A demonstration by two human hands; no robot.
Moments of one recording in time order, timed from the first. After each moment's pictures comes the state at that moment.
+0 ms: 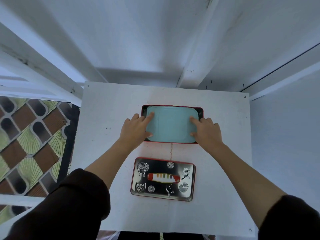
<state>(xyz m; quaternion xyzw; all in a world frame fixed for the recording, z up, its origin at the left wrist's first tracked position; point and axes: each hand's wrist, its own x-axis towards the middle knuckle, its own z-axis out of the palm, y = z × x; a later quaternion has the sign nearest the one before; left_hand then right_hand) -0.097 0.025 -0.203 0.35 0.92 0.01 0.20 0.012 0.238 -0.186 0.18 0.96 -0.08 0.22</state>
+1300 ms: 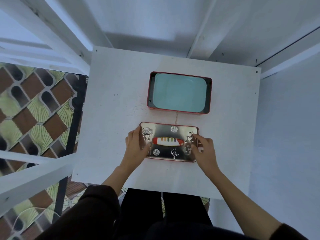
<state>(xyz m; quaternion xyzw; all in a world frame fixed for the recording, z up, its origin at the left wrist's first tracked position) 0.062 -0.059 -0.230 0.02 0.88 0.37 0.30 0.153 0.158 -0.205 0.39 0.78 -0.48 0.12</state>
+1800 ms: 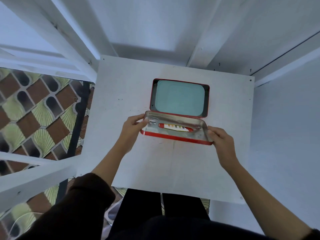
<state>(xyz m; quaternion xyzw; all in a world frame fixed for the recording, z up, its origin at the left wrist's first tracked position) -0.001 -0.037 -0.154 -0.11 0.71 0.61 0.33 0.134 0.200 -0.159 0.43 0.69 -0.58 0.02</state>
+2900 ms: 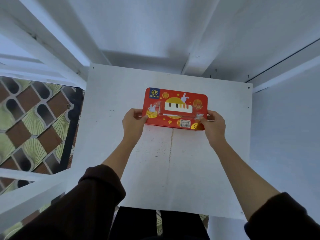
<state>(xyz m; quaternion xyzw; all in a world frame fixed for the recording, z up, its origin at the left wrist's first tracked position) -0.049 0.020 -0.188 -0.14 0.84 0.47 0.23 0.039 0.232 -0.199 0.49 0.74 -0.46 0.00</state>
